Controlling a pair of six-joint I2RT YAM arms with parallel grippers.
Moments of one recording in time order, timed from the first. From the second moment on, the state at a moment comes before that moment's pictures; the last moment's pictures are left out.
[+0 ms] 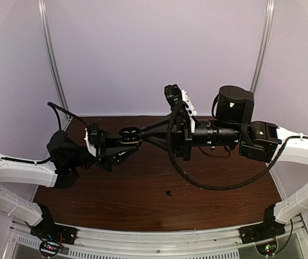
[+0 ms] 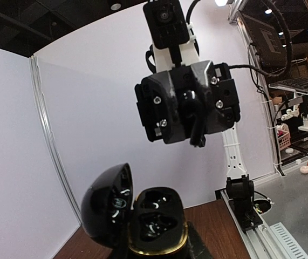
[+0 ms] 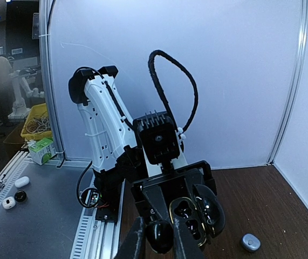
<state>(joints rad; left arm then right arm) -0.86 1.28 0.57 1.15 0.68 0.03 1.15 1.31 1.26 0.04 -0.37 -0.05</state>
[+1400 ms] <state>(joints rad) -0.86 1.28 0.57 1.21 0.63 -0.03 1.16 1.41 1.25 0.22 -0.18 -0.05</state>
